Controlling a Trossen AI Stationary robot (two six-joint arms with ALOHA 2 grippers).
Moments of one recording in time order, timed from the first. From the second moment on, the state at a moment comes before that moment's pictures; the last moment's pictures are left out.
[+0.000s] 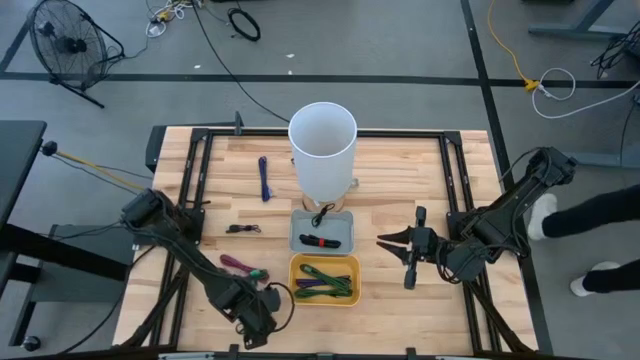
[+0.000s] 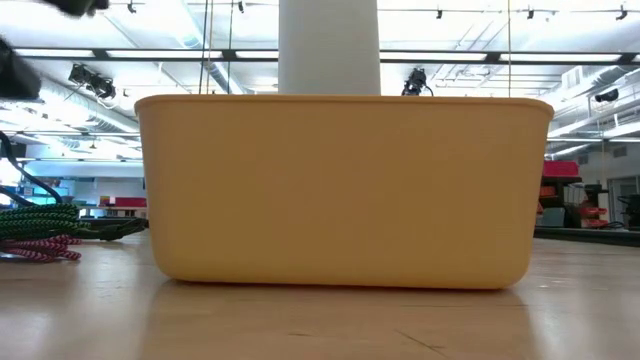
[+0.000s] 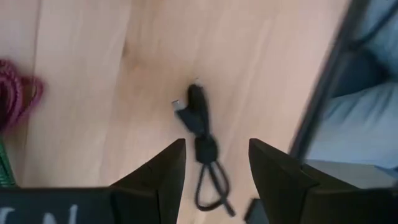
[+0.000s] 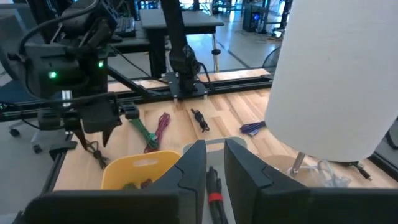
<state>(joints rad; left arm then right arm) -0.75 1.82 1.25 -0.70 0.04 -1.04 0.74 1.14 0.92 -0.18 0.92 0.34</state>
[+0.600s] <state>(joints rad) -0.76 1.92 1.25 -0.67 0.05 -1.05 0.74 1.14 0.92 -0.18 0.93 0.35</state>
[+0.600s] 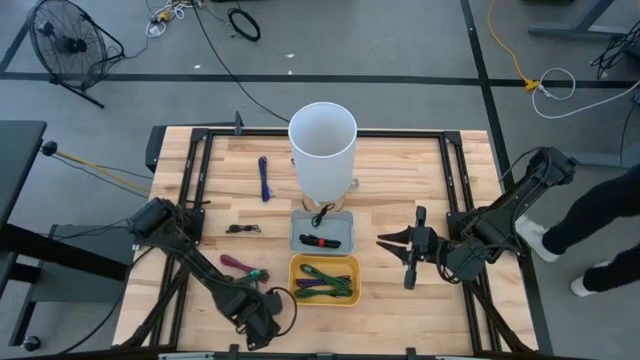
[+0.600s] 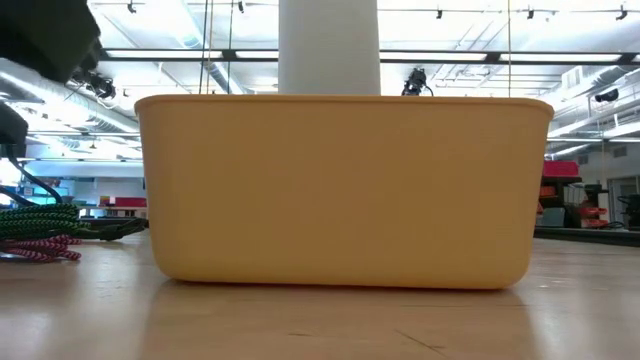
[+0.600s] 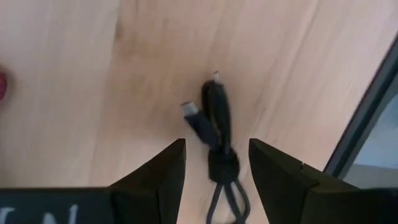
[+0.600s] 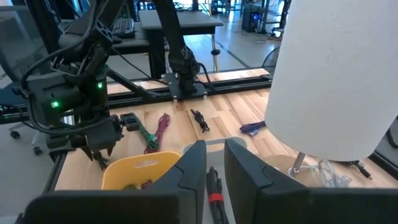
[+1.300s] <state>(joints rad) -0.76 1.97 1.26 -0.65 0.04 -1.04 0.74 1.14 0.92 -0.19 0.93 0.35</state>
